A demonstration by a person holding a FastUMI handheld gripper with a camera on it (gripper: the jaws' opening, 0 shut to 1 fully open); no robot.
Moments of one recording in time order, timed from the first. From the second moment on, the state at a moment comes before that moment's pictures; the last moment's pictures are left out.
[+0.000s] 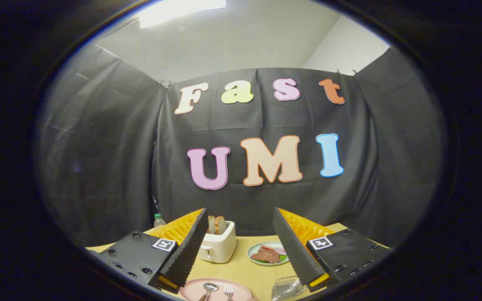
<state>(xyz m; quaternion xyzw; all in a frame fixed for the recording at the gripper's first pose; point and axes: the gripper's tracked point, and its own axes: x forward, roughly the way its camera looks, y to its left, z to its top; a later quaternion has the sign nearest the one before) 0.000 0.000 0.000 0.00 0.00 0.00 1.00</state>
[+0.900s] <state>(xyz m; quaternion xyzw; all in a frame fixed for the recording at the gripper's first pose) 0.006 0.009 -0.022 -0.01 0.02 0.03 1.00</state>
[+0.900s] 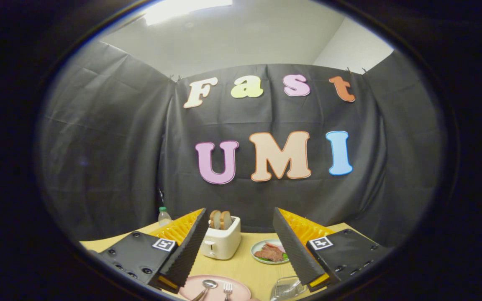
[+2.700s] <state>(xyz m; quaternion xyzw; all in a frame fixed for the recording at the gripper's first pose) -0.042 0.029 -0.294 -0.09 0.35 0.10 0.93</state>
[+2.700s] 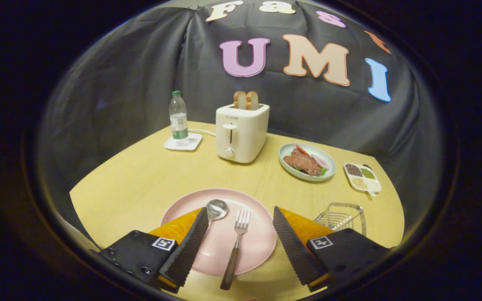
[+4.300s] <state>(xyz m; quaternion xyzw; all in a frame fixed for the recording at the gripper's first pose) -0.078 0.017 -0.365 -0.12 0.49 0.09 0.86</state>
